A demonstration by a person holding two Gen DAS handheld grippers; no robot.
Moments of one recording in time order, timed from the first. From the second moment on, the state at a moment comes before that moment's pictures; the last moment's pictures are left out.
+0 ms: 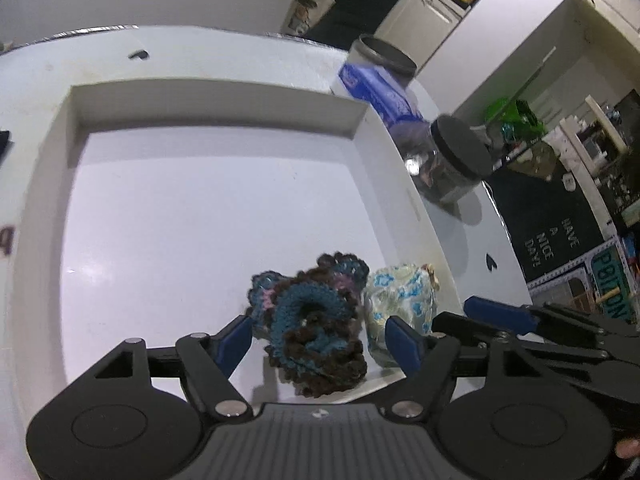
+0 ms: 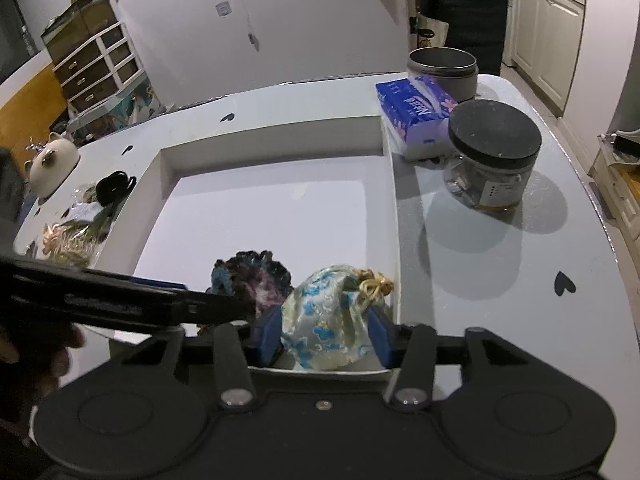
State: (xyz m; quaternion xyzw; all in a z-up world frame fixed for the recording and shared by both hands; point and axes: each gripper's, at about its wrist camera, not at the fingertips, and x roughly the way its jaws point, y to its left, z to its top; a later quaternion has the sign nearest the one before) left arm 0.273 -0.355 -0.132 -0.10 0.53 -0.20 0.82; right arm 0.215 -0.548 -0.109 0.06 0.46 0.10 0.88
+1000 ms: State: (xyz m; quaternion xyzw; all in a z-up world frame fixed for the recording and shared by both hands) left arm 0.206 -0.329 -0.064 -0.06 0.43 -0.16 0.89; right arm 0.156 -0.561 -0.068 0.08 0.38 0.05 0.92
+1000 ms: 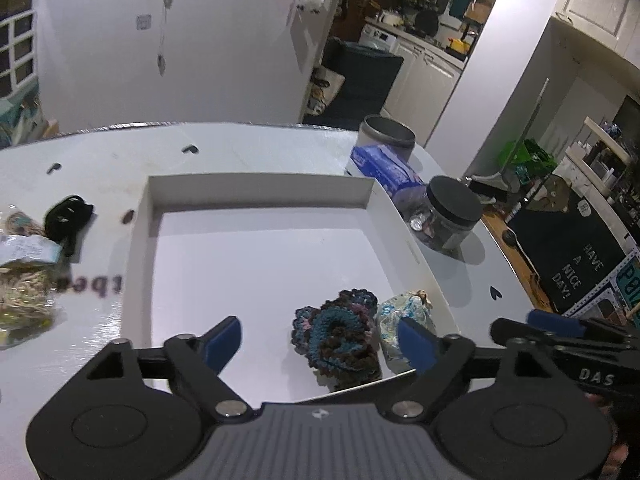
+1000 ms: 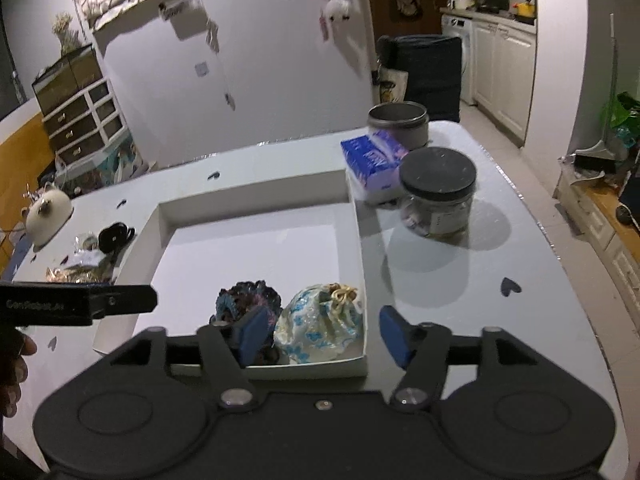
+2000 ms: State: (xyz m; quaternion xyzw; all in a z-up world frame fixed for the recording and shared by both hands) left arm 0.147 -0.242 -0.037 -0.06 0.35 -0.08 0.93; right arm 0.113 -0.502 -0.039 0.06 0.32 0.01 0.95
